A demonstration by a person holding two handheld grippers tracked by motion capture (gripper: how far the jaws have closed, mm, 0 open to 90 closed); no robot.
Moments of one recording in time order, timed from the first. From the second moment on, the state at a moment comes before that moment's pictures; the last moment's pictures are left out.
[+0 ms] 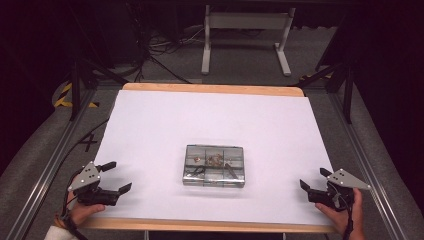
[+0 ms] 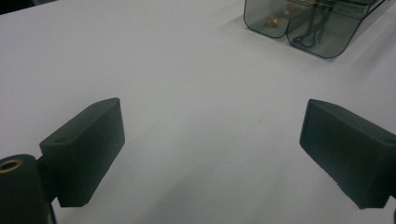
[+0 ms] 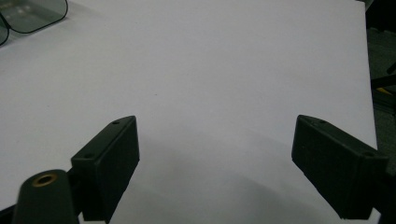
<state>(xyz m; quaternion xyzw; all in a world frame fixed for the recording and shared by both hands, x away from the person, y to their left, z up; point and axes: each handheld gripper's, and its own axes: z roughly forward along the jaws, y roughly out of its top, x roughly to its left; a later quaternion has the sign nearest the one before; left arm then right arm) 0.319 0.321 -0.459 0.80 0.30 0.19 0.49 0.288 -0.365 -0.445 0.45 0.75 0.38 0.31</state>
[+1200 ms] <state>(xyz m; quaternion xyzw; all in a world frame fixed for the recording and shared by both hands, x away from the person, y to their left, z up) 0.323 0.319 -0.459 0.80 0.31 0.18 0.48 0.289 -0.364 -0.446 0.45 0.75 0.38 0.30</state>
